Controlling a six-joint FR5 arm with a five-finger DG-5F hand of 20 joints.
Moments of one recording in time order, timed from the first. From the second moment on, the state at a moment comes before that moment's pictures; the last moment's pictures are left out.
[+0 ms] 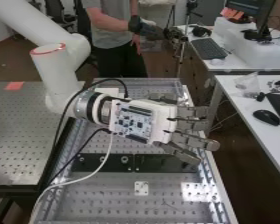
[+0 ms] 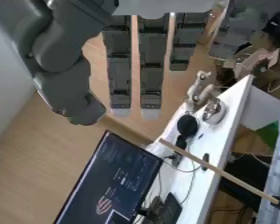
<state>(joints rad) 1.46 -2.10 -1.70 -2.39 -1.25 0.25</state>
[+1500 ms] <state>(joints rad) 1.45 -2.26 -1.57 -2.50 -1.26 0.41</state>
